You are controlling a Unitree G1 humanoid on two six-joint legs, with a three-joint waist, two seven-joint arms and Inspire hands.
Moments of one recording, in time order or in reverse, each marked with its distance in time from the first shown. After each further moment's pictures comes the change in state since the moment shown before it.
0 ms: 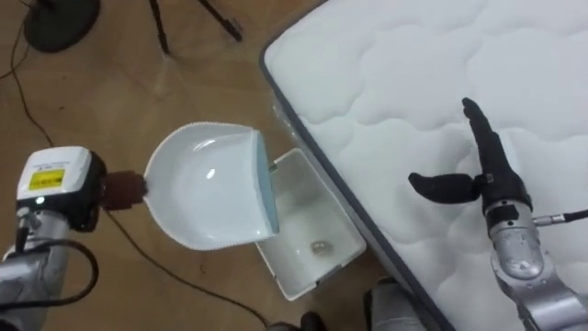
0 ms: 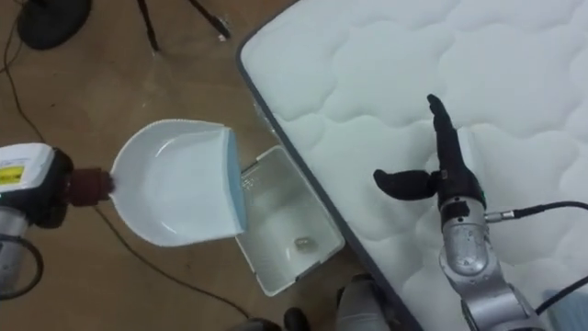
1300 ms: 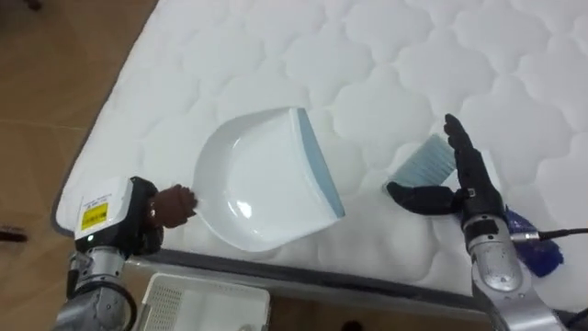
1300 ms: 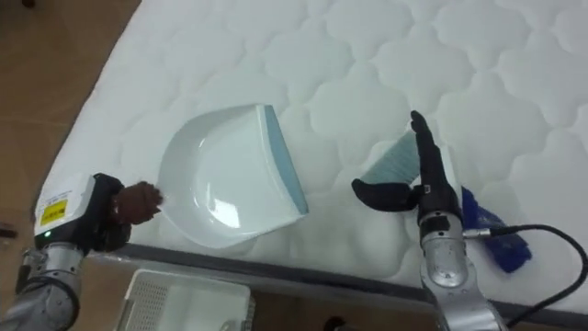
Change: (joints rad) left arm 0.190 -0.217 0.096 -0.208 -0.051 -0.035 -0.029; right arm 0.059 0.110 -0.032 -0.012 0.025 -0.036 0.086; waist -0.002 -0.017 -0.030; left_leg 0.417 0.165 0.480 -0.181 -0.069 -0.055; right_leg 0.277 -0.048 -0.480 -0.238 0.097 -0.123
